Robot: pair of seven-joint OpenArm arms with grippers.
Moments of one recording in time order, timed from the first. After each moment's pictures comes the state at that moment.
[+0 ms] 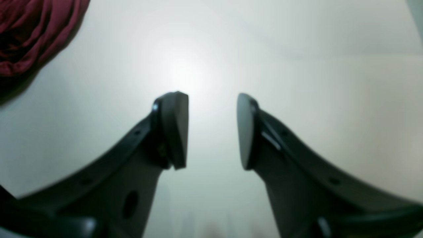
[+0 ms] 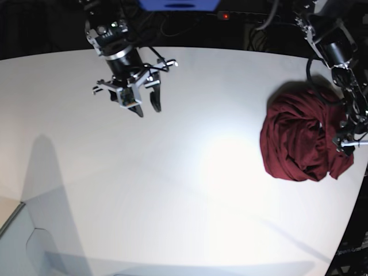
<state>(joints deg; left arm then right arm) -10.9 -18.0 -36.9 62.8 -19.9 0.1 28.1 -26.6 7.5 -16.3 111.1 -0.1 0.0 -17.5</state>
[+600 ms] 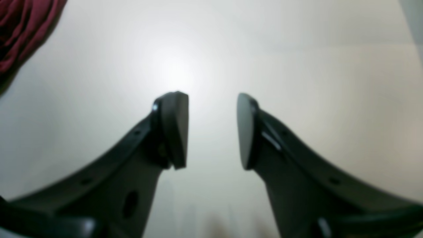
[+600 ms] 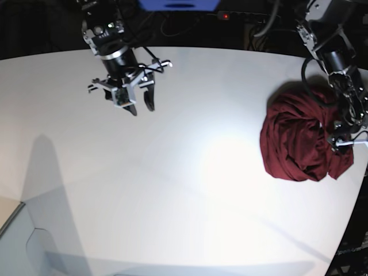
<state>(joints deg) -14.0 -18.1 -36.8 54.5 -19.8 0.1 26.0 -27.4 7.5 -14.0 110.3 -0.1 0.0 -17.4</state>
